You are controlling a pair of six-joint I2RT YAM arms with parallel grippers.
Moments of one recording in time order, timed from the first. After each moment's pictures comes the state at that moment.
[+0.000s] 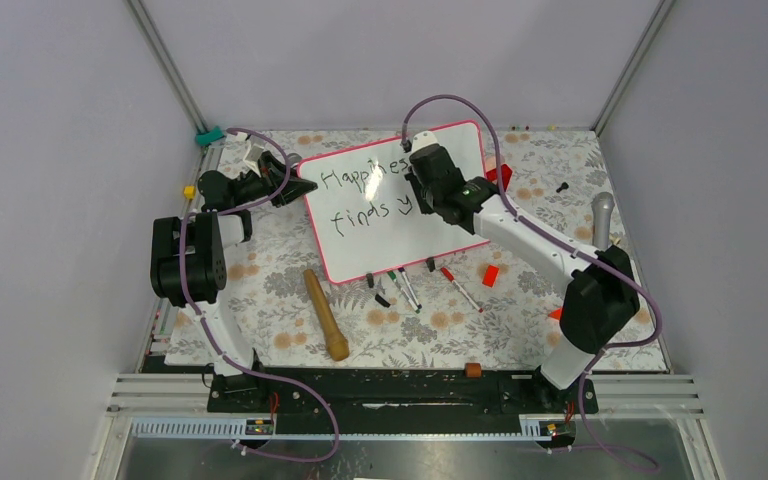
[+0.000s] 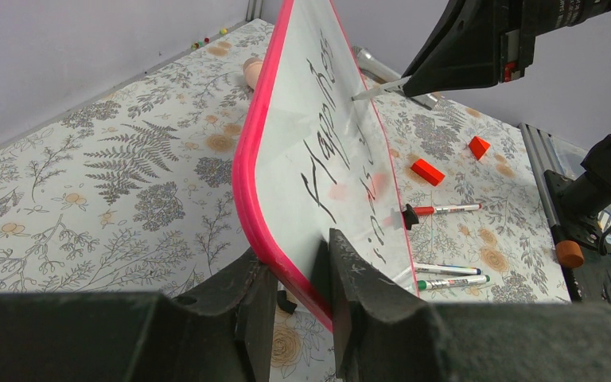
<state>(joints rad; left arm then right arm) 0.15 1.92 0.97 1.39 1.37 -0.68 0.68 1.68 1.44 -0.48 0.36 0.08</state>
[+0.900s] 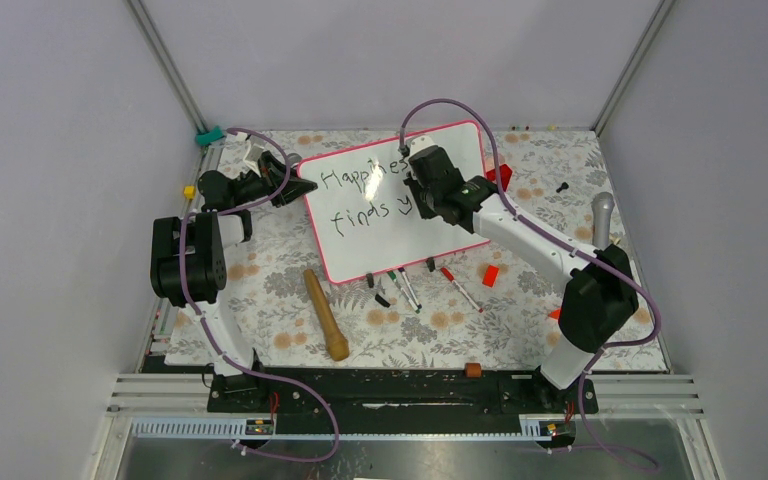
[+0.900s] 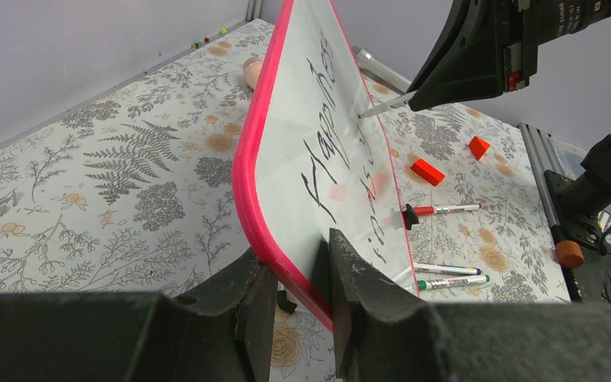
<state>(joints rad) 0.15 1.92 0.97 1.39 1.37 -0.68 0.68 1.69 1.46 -0.54 0.30 0.08</state>
